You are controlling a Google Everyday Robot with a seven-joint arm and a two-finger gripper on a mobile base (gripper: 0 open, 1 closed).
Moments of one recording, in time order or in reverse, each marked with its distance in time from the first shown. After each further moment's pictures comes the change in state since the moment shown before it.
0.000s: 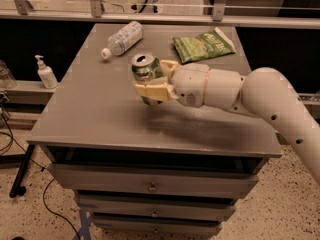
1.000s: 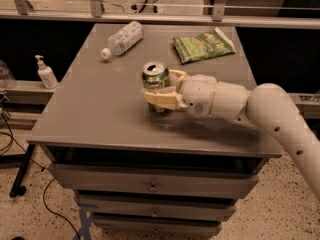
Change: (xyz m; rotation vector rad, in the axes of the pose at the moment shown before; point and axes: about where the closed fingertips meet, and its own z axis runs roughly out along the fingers) arm -0.028 0.009 -0.018 -0.012 0.066 0.047
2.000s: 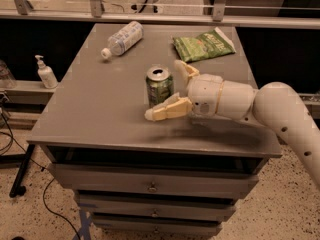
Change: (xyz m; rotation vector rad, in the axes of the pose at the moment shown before) arm -0.002 0.005 -0.013 -0.021 -0.038 0.001
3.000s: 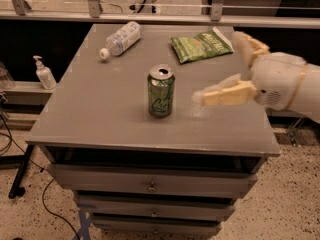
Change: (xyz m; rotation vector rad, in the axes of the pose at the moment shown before) arm 0.087 0.003 -0.119 -0.198 -0.008 -0.113
